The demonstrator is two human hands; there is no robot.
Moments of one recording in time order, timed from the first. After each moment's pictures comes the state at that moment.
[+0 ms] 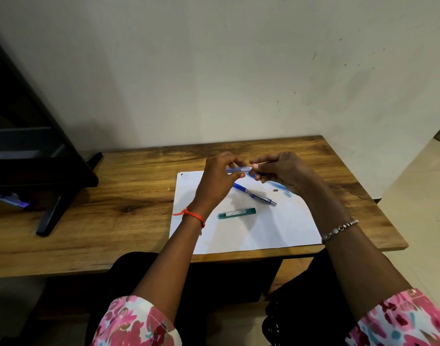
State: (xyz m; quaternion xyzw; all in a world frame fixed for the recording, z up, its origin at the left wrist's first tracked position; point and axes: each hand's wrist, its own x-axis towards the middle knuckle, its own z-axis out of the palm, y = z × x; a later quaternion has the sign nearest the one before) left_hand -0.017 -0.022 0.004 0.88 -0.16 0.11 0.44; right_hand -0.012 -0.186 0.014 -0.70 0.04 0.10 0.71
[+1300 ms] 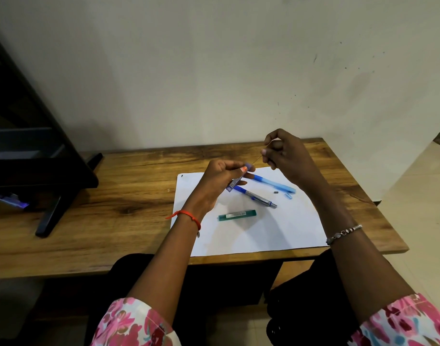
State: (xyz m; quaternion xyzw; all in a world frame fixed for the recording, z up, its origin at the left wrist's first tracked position) left_hand -0.018 -0.024 0.010 0.73 -0.07 -0.11 0.67; right_hand -0.011 -0.191 0.028 -0.84 -0.10 -0.11 0.52
